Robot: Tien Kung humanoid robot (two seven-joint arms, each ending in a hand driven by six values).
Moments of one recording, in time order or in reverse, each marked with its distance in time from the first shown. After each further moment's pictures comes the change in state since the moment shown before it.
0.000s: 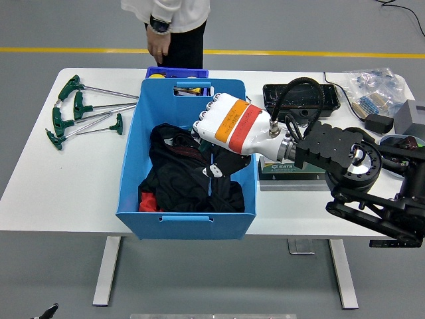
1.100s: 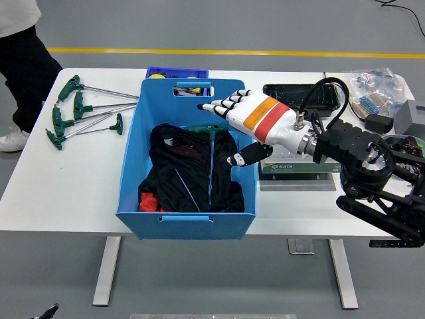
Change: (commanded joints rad) left arm 0.001 -0.001 -0.012 0.000 0.029 0.000 0.006; right arm -0.130 -0.048 0.145 -0.126 0.138 -0.030 0.009
